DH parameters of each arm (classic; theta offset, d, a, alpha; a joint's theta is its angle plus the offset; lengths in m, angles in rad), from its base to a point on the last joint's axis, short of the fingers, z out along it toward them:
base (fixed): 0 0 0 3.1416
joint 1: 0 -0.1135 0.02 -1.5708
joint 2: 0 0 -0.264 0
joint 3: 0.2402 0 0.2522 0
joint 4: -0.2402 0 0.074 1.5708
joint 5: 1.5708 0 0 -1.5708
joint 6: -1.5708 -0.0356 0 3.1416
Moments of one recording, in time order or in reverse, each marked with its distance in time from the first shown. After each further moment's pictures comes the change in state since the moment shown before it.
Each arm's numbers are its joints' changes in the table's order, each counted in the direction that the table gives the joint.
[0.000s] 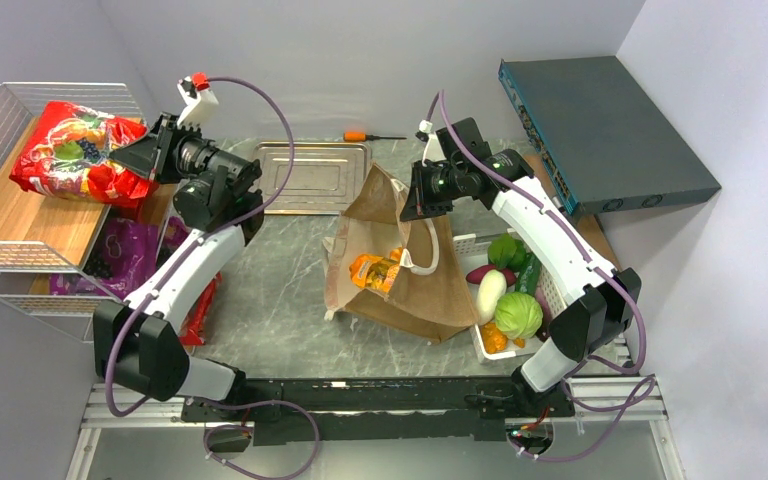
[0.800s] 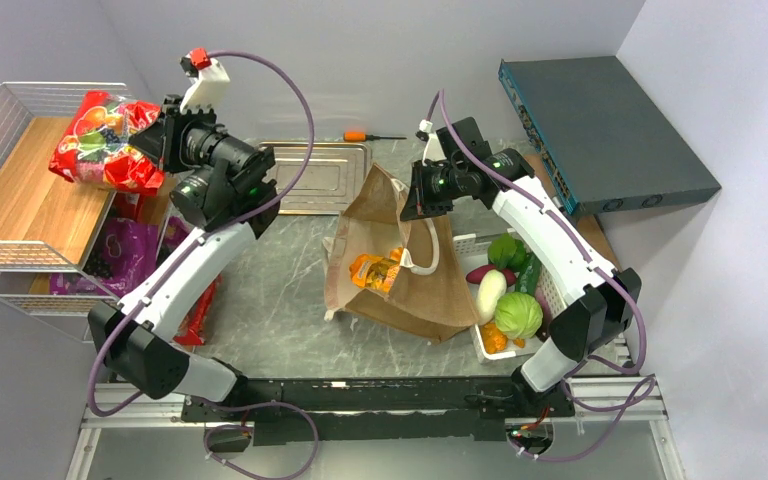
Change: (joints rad) left arm 0.182 -0.011 0.219 -0.024 -0.098 0.008; right arm 0.000 0.000 0.007 -0.008 0.001 0.000
